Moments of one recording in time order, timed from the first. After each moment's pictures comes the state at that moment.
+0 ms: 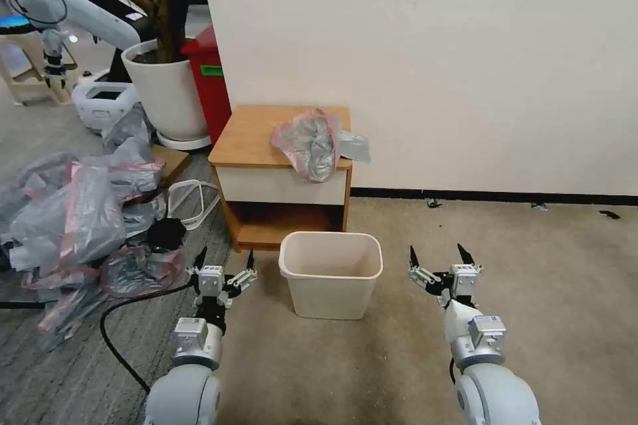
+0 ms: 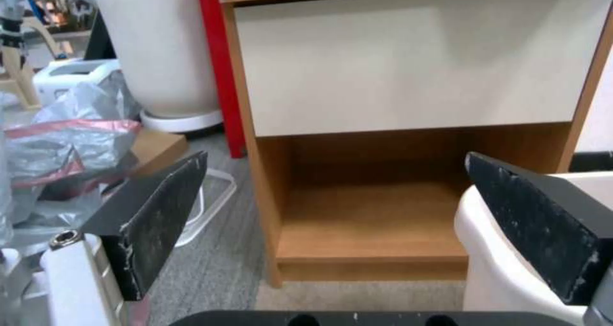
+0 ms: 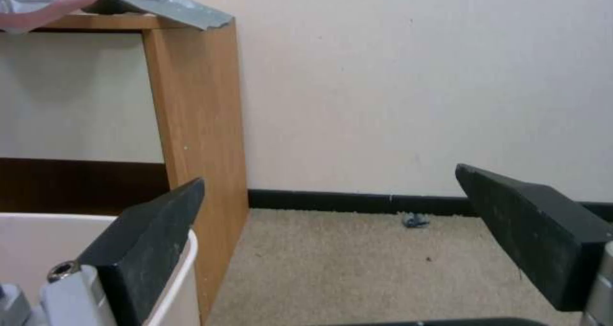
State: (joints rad) left arm 1.55 -1.50 -0.55 -2.00 0.00 0.00 0.00; right arm -1.55 1.50 0.55 2.00 0.00 0.00 0.00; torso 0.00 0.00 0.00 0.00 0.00
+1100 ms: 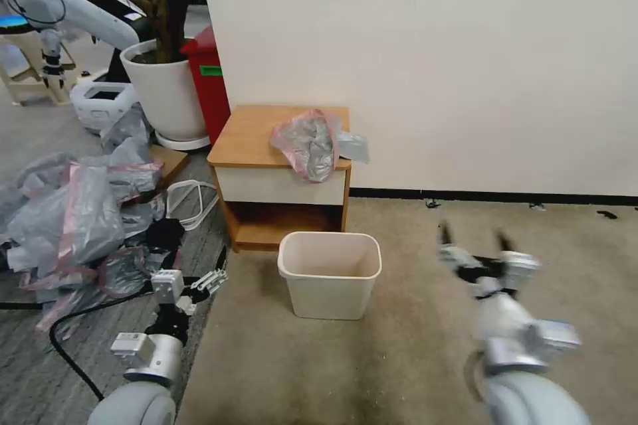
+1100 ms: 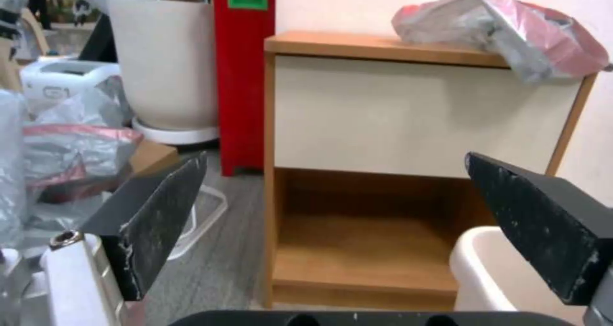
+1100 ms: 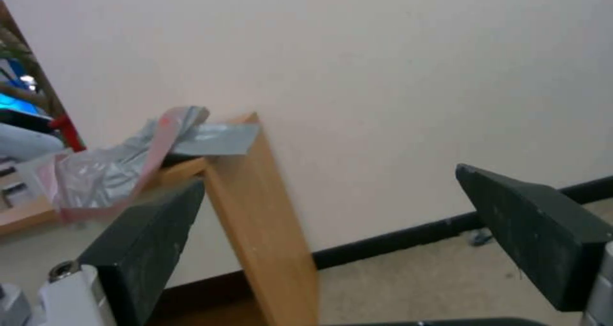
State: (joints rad) left arm 1.67 -1.30 -0.62 -2.09 -0.35 -0.09 0.00; right arm -1.58 1.48 0.48 2.17 0.32 0.00 0.11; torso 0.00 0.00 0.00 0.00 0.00
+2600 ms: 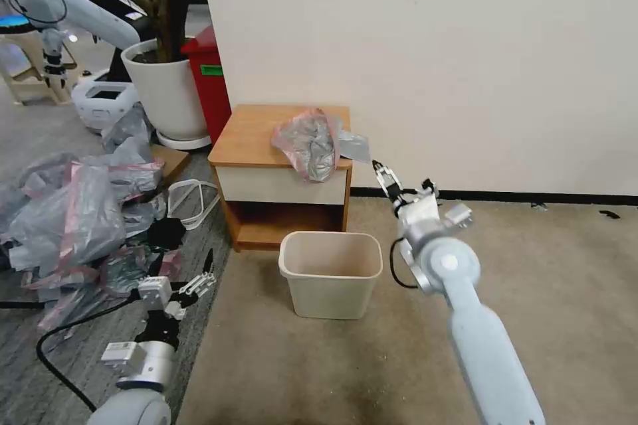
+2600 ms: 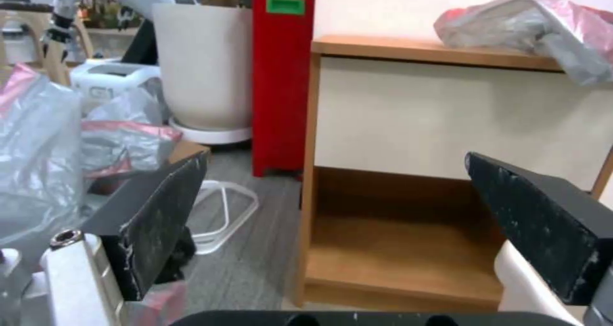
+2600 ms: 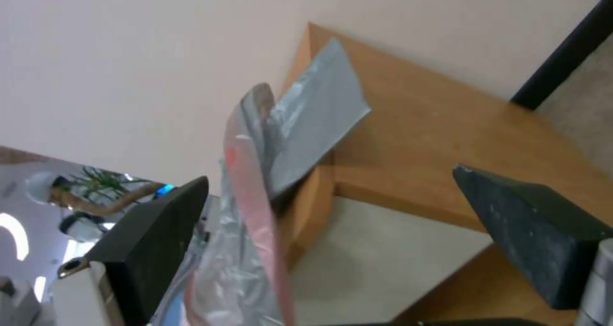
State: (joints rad) left arm 1.70 -1.34 -0.68 -2.08 -0.33 -0.13 -0.01; right arm -0.91 1.45 0.35 1.78 1.39 -0.22 0.46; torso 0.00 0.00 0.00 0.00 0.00
